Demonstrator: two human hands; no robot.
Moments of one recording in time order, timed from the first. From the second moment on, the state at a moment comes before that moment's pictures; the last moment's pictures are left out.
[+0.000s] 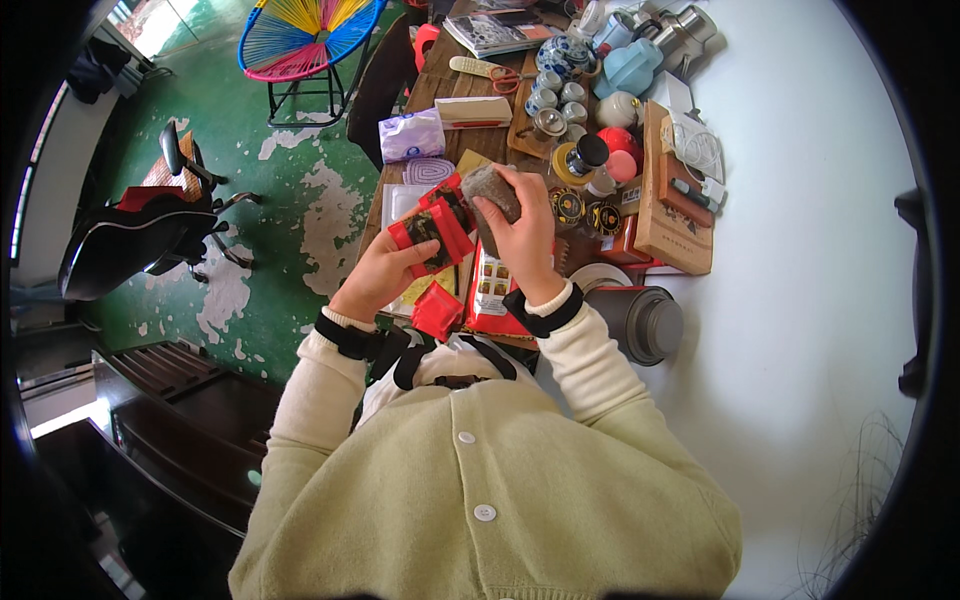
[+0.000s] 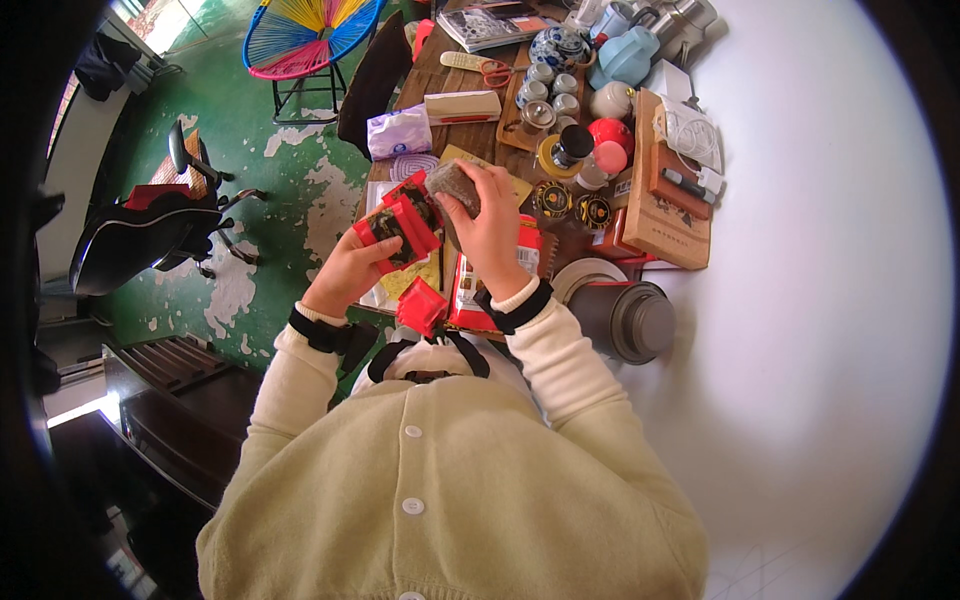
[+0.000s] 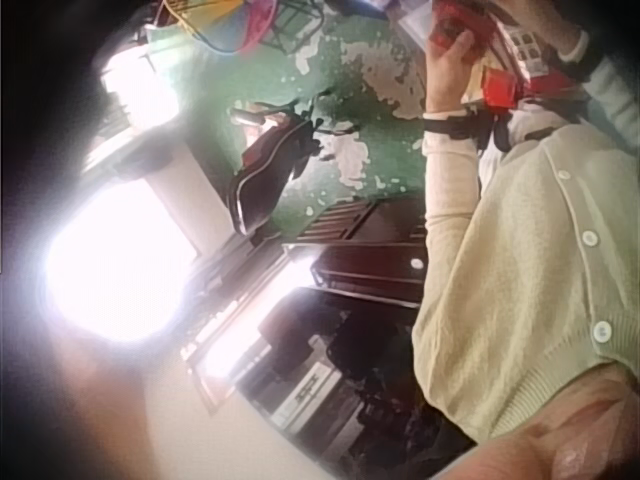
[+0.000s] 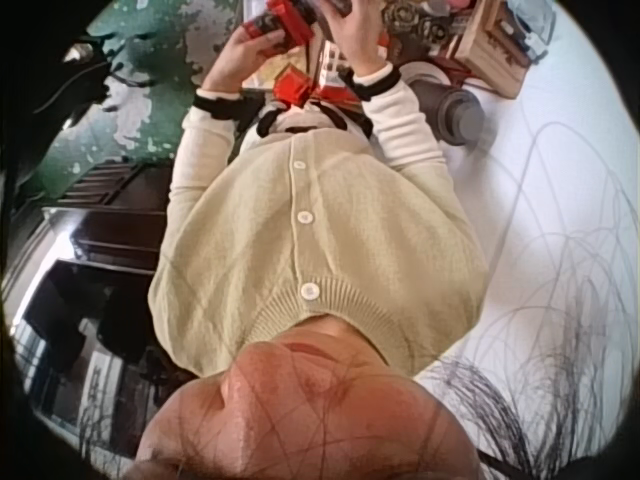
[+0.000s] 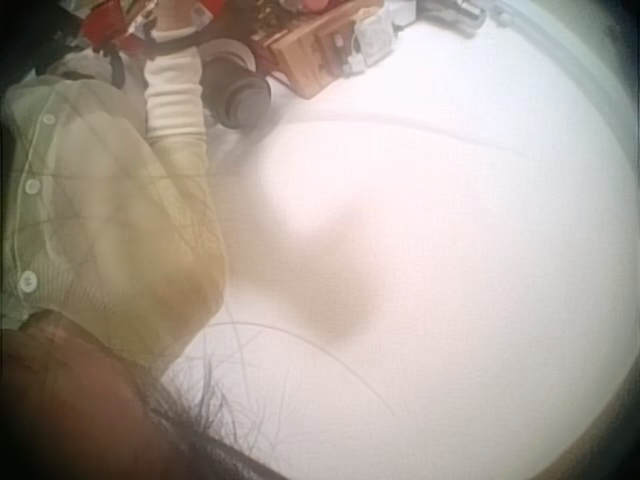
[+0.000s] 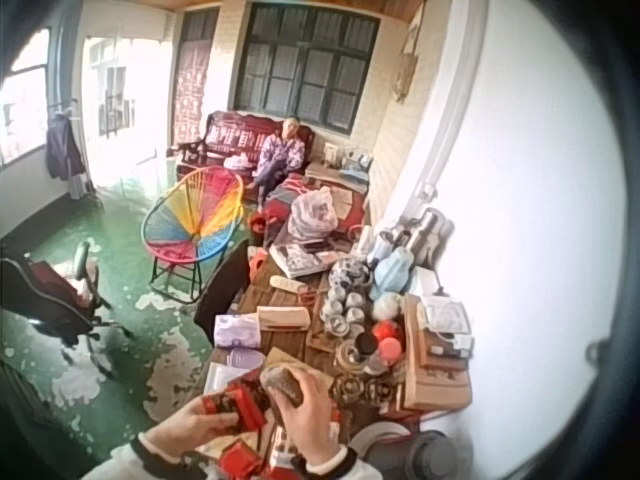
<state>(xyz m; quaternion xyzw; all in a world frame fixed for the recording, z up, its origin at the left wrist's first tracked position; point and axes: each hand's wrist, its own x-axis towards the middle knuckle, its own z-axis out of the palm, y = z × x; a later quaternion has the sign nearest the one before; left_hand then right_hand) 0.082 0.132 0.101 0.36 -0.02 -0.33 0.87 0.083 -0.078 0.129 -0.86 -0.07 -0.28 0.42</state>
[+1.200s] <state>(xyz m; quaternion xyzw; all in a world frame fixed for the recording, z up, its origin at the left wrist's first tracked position) 0.090 0.134 0.077 0.36 0.03 -0.28 0.89 0.043 -0.148 0.048 -0.94 0.04 -0.14 0.31</state>
